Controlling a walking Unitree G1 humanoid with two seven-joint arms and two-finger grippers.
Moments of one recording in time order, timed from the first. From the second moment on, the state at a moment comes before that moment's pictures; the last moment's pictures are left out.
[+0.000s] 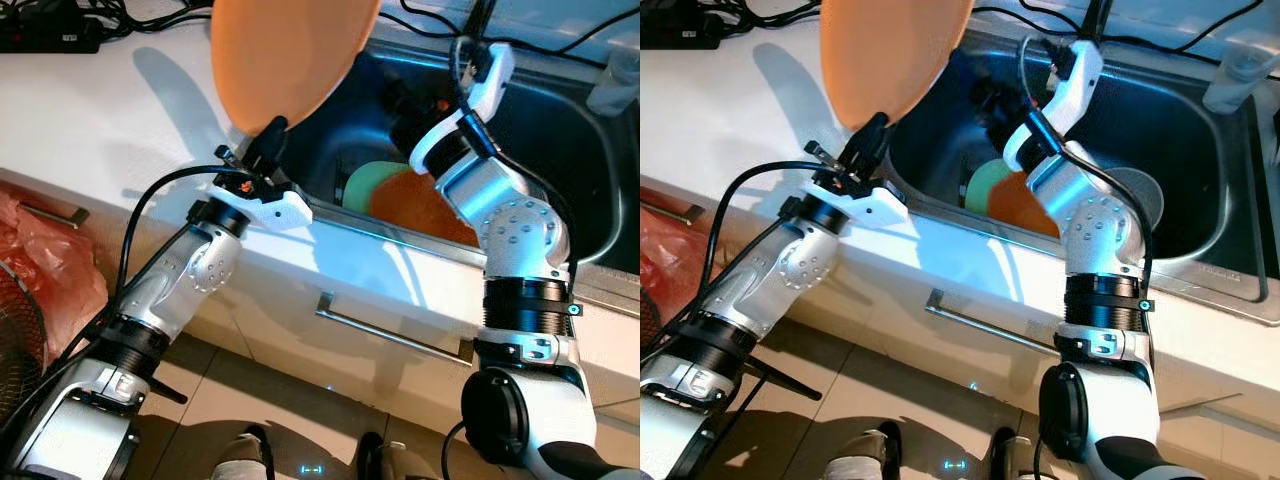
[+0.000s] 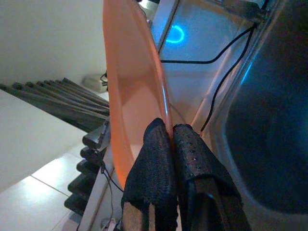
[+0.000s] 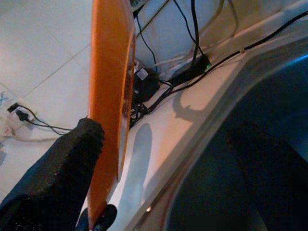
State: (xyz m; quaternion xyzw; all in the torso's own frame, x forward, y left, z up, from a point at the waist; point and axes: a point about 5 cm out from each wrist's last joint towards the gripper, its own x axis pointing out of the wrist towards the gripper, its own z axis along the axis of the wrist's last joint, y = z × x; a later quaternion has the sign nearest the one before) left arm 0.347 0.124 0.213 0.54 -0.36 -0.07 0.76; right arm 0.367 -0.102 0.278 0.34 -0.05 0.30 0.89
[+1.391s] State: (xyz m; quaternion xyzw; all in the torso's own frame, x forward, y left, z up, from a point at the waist) left arm 0.321 0.092 0.204 0.50 -0.40 -0.10 0.76; right arm 0.391 -0.074 0.286 0.29 -0.04 0.37 0.88
